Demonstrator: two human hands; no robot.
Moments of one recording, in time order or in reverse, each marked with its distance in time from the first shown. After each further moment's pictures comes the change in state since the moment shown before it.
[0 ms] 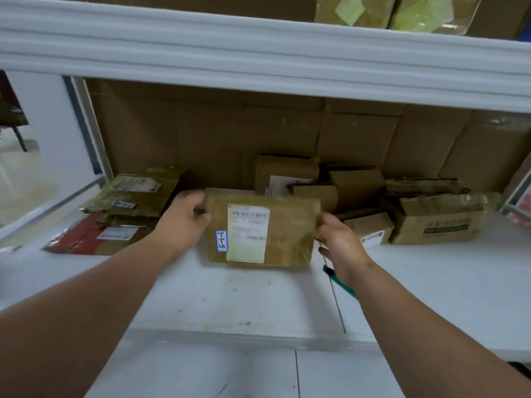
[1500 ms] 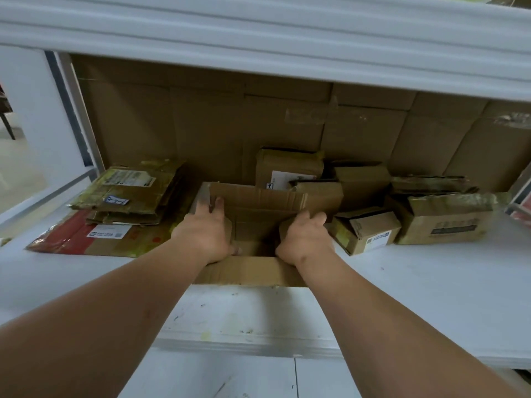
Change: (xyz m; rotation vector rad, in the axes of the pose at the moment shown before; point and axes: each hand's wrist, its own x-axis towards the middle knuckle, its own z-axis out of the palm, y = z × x) left_hand 0.014 0.007 0.040 0.716 -0.309 -0.255; right_hand 0.034 -0.010 0.073 -1.070 0.189 0.098
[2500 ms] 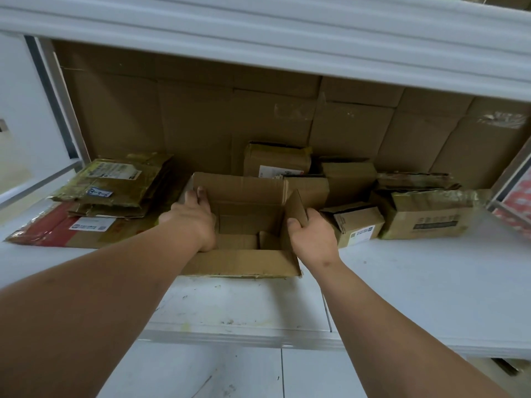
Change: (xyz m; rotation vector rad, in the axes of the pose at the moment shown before) left_hand 0.008 0.018 -0.001 0.177 -0.064 -0.116; right_hand -0.004 0.051 -0.006 0.515 0.154 -0.131
